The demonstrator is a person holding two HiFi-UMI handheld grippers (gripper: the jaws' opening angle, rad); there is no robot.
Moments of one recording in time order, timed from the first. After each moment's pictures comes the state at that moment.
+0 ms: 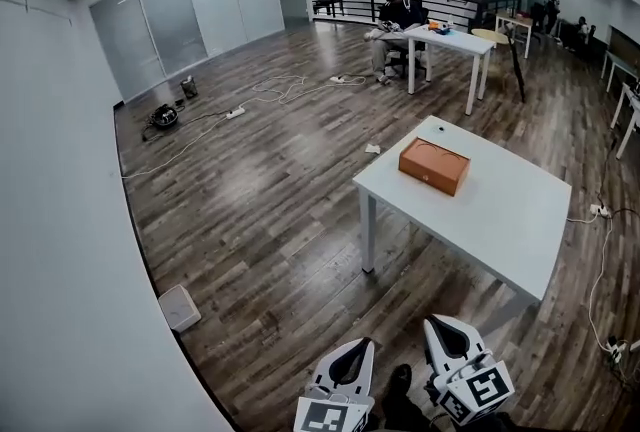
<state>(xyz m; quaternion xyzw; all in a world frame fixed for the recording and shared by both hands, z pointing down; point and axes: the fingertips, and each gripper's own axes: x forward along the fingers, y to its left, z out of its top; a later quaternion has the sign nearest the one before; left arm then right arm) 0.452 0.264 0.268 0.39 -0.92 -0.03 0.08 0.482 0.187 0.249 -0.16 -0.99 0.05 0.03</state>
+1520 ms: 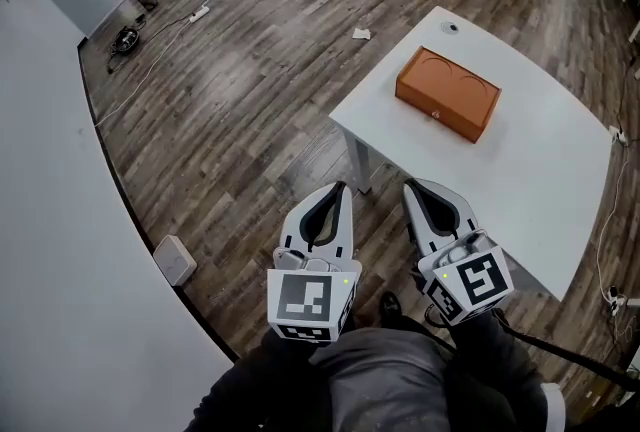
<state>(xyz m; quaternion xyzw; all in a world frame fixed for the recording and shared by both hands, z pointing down) 0.143 0.176 0.275 0.35 -0.93 0.04 0.09 0.173 0.093 0.284 -0.16 -0.98 0.08 0.03</state>
